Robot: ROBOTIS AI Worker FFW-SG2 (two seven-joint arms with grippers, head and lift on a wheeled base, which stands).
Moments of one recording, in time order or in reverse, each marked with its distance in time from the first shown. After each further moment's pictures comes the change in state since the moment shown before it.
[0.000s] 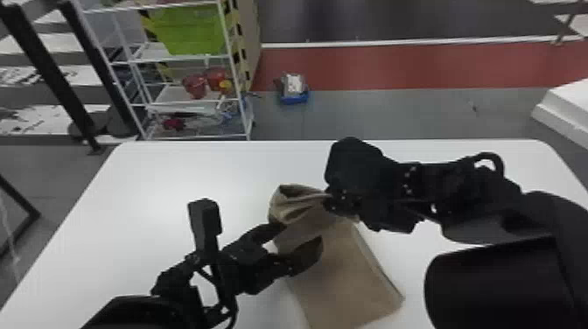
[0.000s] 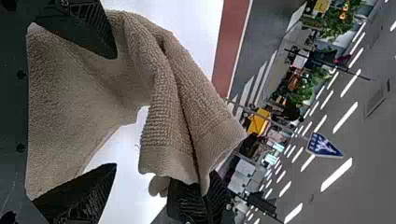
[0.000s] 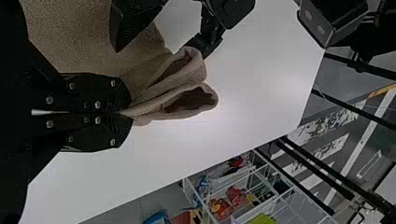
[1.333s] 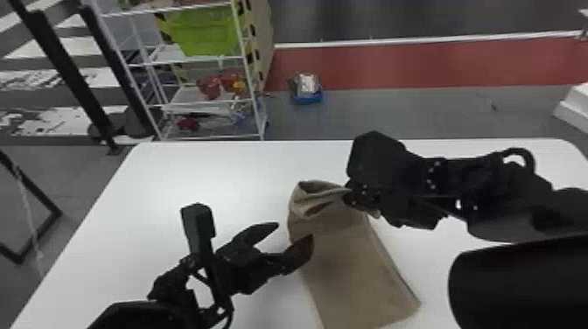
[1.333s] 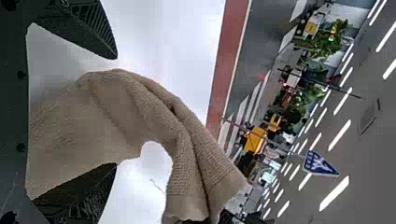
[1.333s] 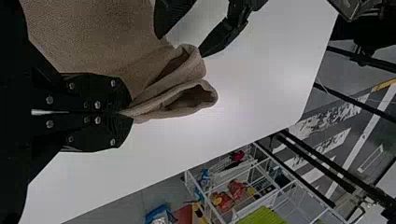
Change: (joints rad) left arm 0.024 0.000 0.068 0.005 -0.018 -0.051 0.014; right arm -0.006 -0.004 -0.016 -0.004 0.000 -0.002 -0.003
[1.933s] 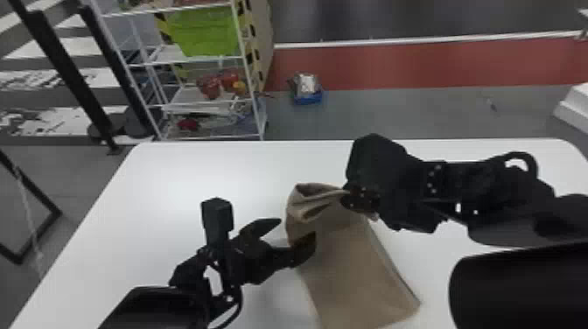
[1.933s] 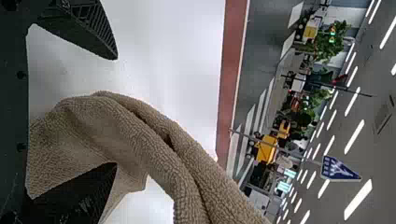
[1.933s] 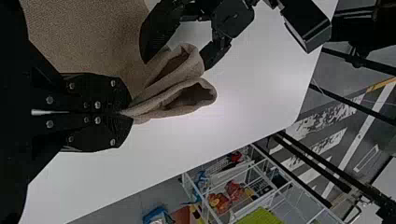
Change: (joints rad) left arm -0.088 0.000 -0.038 0.150 -0.113 -0.082 0.030; right arm 0.016 0.002 0.003 -0.022 -0.001 0.002 0.000
